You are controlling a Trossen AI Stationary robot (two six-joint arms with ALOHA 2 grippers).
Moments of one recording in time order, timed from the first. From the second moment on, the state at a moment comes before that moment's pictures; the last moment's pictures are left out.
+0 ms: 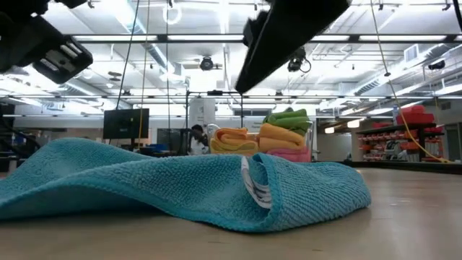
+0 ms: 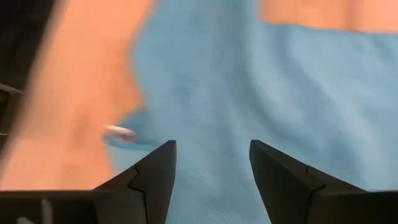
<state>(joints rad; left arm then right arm) -0.58 1.18 0.65 -0.27 0.09 -0.40 0.43 1.94 1.47 -0.55 0.14 0.20</state>
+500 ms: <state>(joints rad) -0.70 1.49 0.66 -0.04 0.03 -0.30 0.48 1.99 1.47 -0.49 0.13 0.27</state>
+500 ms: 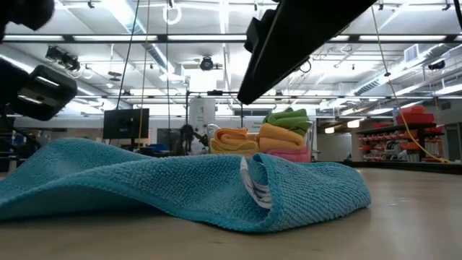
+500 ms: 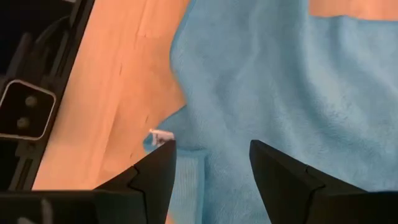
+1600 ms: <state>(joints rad) -0.77 1.65 0.66 0.10 -0.16 -0.15 0.47 1.99 1.47 -0.43 0.16 0.26</state>
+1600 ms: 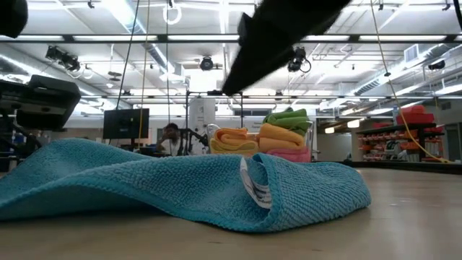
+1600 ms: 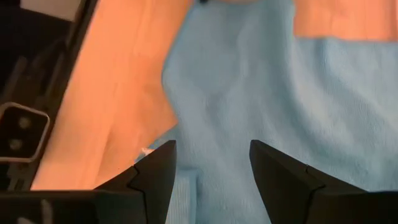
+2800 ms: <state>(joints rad) -0.75 1.64 0.66 0.14 0.14 -0.23 0.45 2.14 1.44 -0.32 -0.21 0.51</state>
